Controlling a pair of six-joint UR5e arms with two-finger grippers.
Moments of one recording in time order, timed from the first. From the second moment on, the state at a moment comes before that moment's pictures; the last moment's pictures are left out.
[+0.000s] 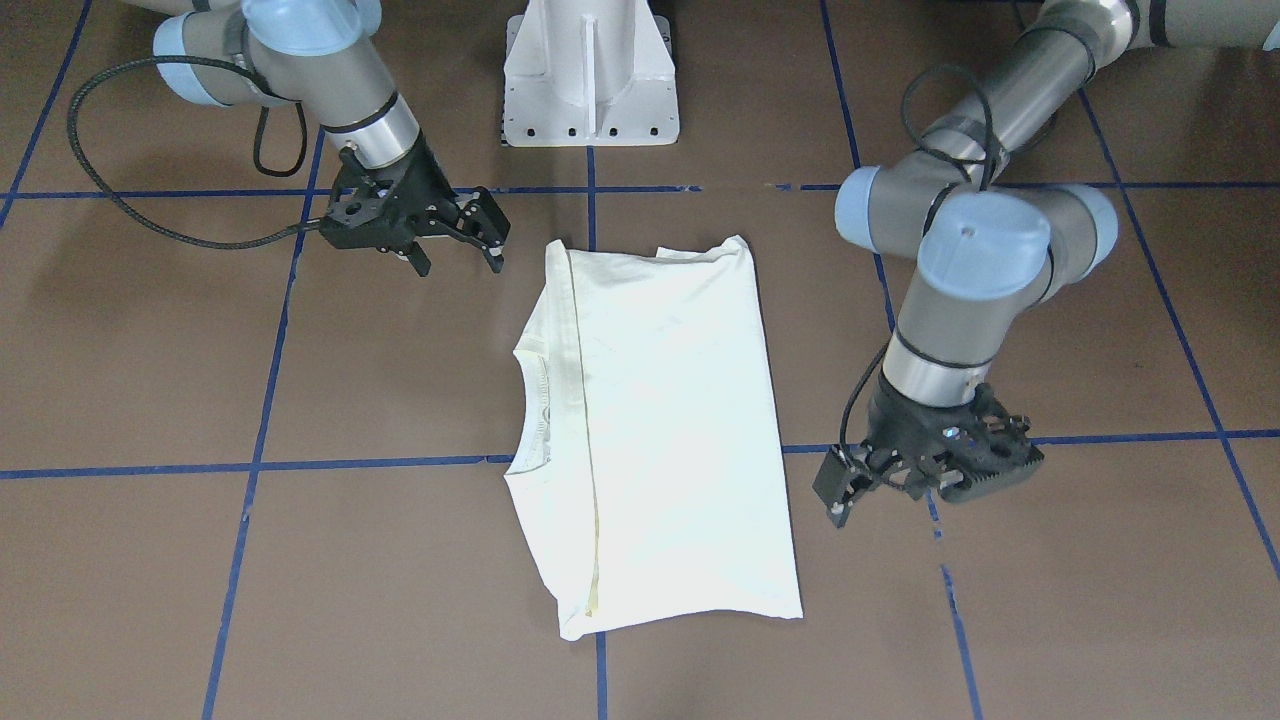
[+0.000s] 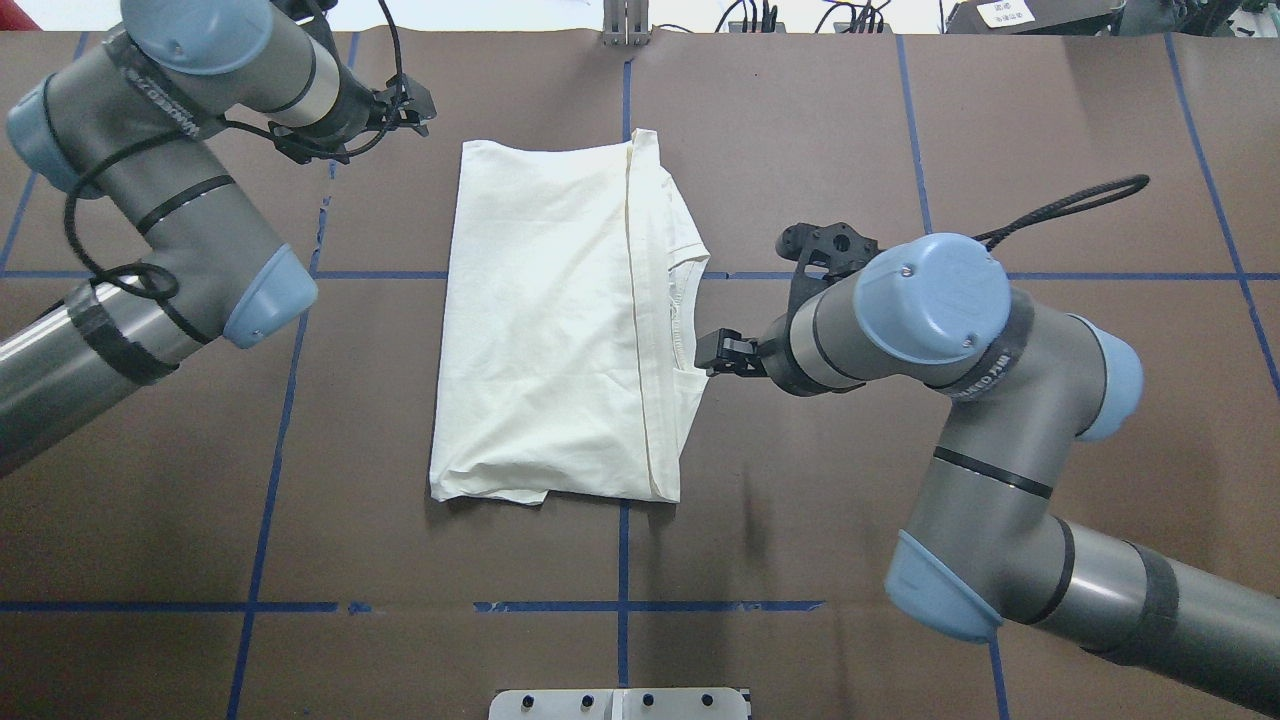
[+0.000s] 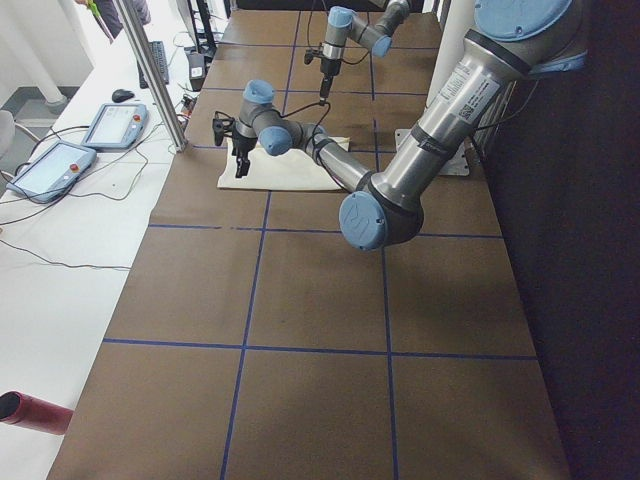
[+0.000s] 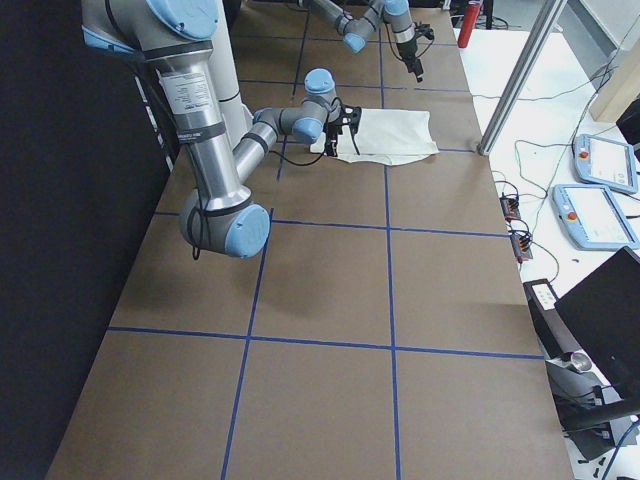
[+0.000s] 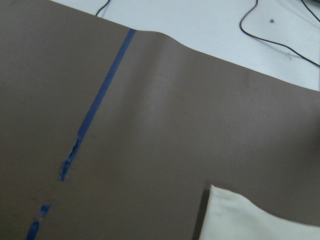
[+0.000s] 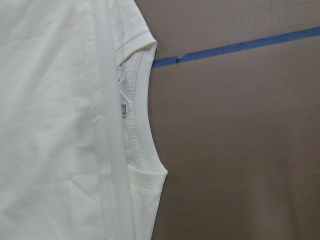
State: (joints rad) left arm -0.89 -2.18 -1.58 -1.86 -1.90 -1.29; right arm 0.53 -1.10 1.90 -1.43 1.83 1.36
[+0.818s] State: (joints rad) left arm -0.88 -2.01 -1.99 -1.66 -2.04 -1.29; right arm 0.40 -0.83 1.65 -1.69 1.80 1.21
